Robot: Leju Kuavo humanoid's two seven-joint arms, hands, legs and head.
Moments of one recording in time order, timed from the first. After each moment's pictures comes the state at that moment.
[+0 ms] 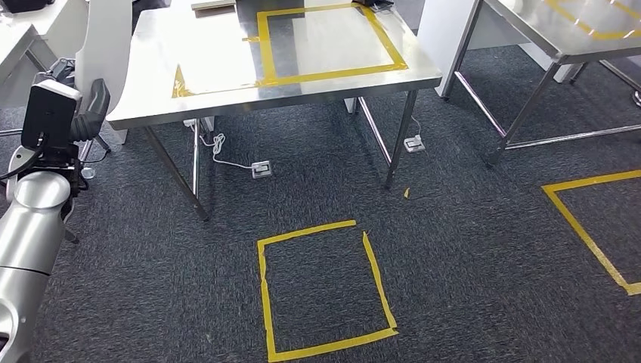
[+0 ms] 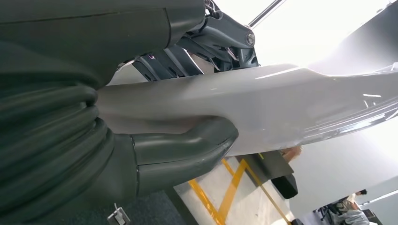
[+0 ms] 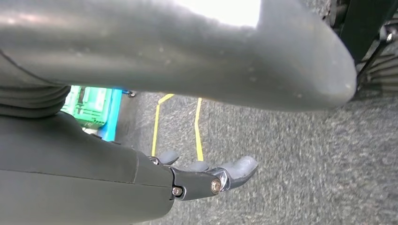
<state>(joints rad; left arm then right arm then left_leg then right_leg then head) -0.85 0.32 -0.30 -0.85 -0.12 0.10 -0.44 -0.06 0.12 -0.99 -0.19 0.94 0.11 0.25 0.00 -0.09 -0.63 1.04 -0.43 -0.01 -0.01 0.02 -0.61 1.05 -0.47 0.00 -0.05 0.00</state>
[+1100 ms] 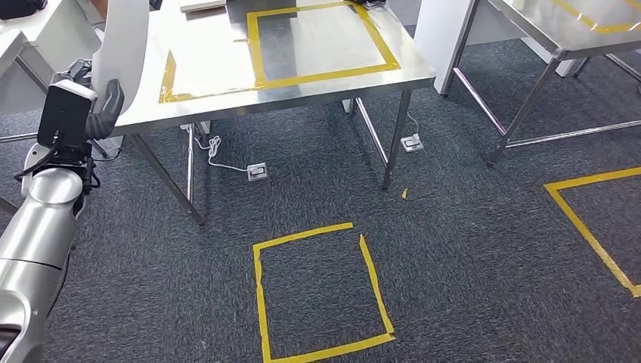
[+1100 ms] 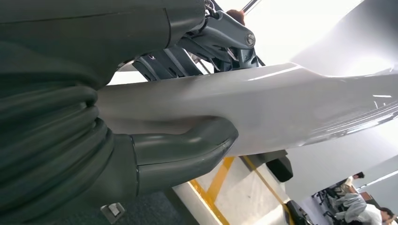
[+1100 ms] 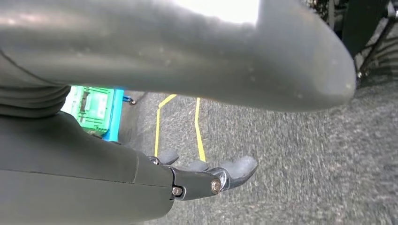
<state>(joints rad) -0.85 0.31 -0.29 -0.82 -0.11 0.08 -0.46 -0.06 0.12 -1.02 -0.19 0.94 0.10 0.25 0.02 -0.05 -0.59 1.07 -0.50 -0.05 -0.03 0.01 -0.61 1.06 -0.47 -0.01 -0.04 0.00</state>
